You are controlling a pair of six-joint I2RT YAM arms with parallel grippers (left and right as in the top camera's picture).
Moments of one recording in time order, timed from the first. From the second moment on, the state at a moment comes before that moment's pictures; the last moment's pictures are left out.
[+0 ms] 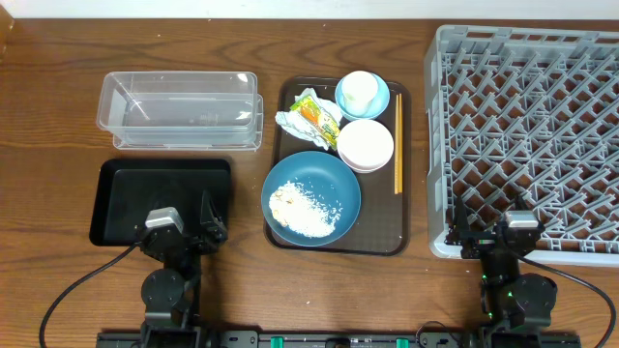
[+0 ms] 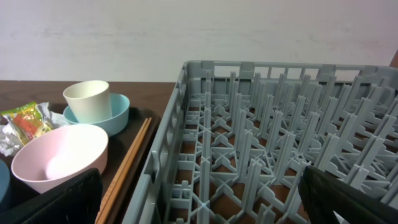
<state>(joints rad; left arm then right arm) -0.05 0.02 0.03 -0.11 -0.17 -0.20 -0.04 0.02 0.01 -0.07 -0.06 0.01</state>
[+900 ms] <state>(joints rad) -0.05 0.02 0.03 -0.10 0.22 -0.73 -0.04 0.02 0.01 -0.07 -0.06 0.01</state>
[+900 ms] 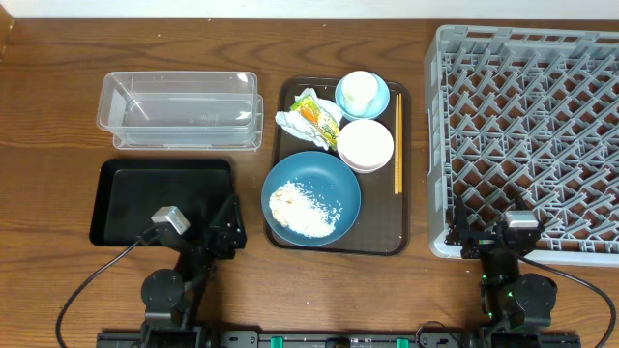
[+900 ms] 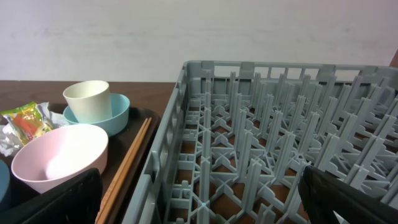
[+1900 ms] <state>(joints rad) -0.05 0.95 1.08 -1.00 0.36 -0.42 -0.04 0.02 0.01 -0.07 -0.06 0.01</state>
